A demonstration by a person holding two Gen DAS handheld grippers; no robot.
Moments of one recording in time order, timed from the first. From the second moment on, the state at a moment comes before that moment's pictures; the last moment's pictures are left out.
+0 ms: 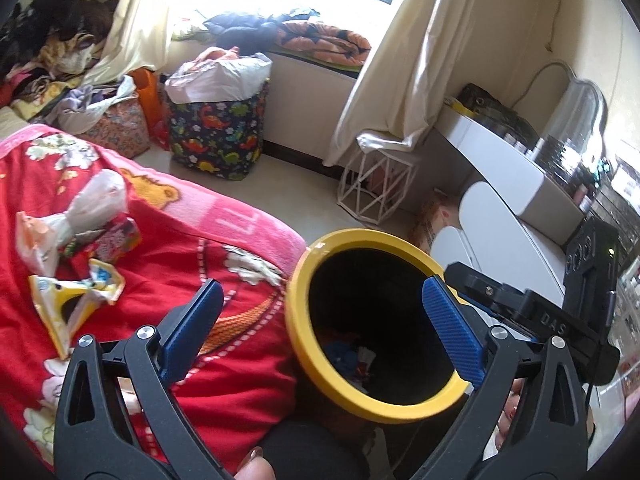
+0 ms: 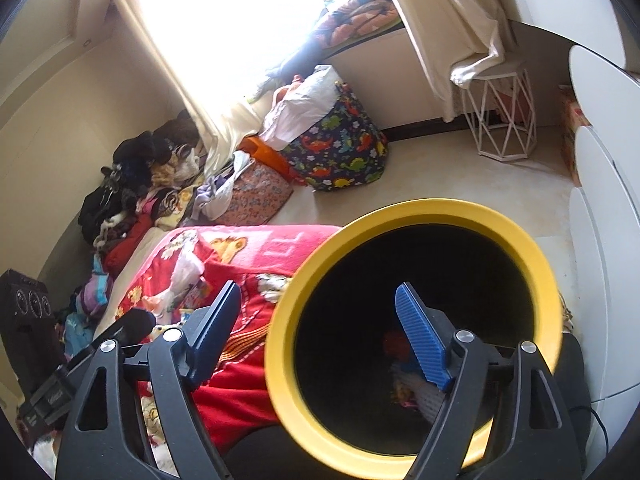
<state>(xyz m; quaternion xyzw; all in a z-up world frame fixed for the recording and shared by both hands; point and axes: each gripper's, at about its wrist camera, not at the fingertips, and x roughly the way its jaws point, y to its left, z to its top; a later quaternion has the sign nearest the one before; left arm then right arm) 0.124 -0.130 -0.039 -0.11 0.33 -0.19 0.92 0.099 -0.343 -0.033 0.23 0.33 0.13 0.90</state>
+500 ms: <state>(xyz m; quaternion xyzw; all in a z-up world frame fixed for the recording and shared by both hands) 0.128 -0.032 -0.040 -0.17 0.31 -0.09 0.93 0.115 -0.261 -0.024 0.18 0.35 0.19 0.90</state>
